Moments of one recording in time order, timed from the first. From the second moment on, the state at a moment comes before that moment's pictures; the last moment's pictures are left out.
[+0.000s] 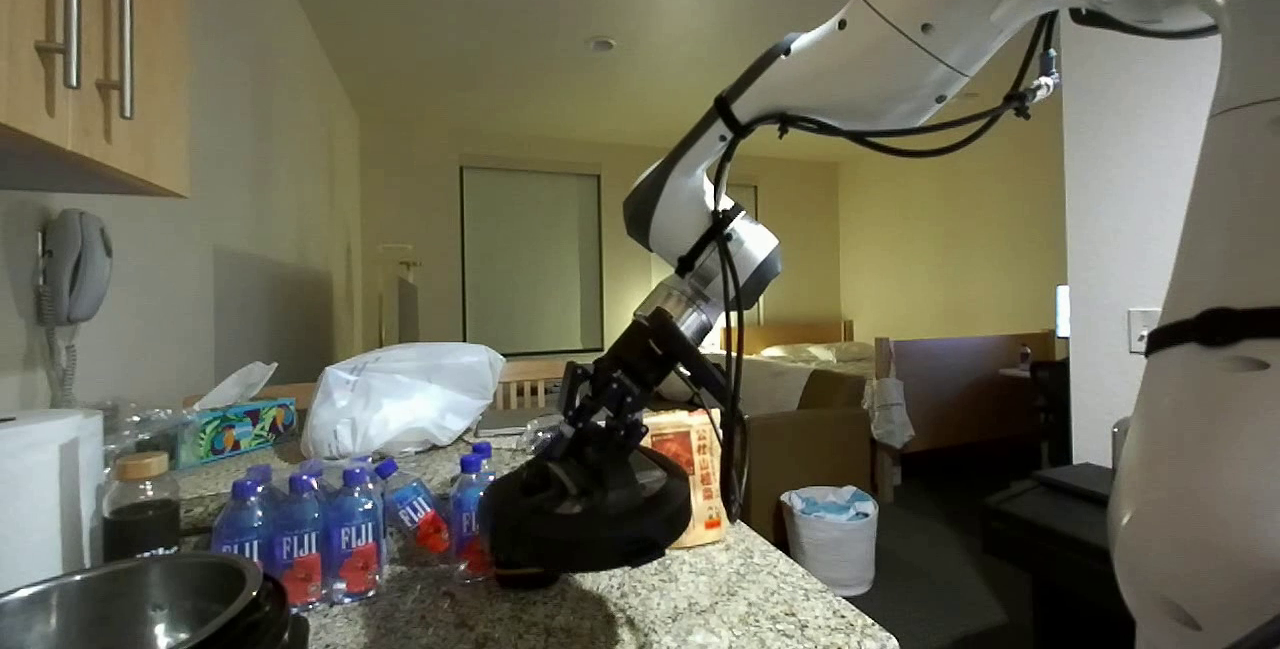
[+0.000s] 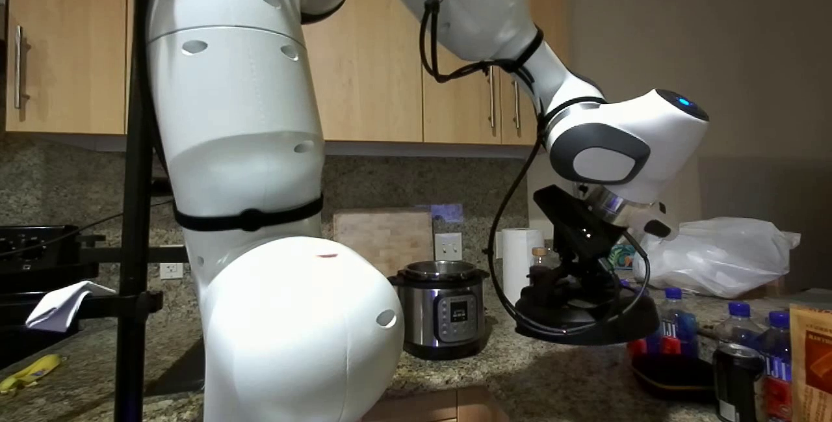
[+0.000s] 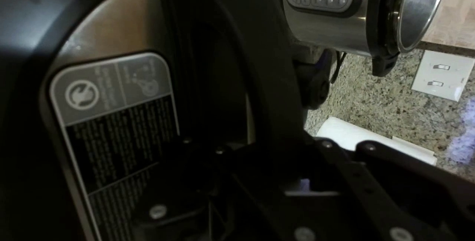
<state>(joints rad) -0.06 -0.20 -0.10 -2.40 0.94 2.19 -0.44</state>
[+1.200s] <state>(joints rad) 0.11 -0.22 0.06 -2.17 0.76 2.07 -0.32</state>
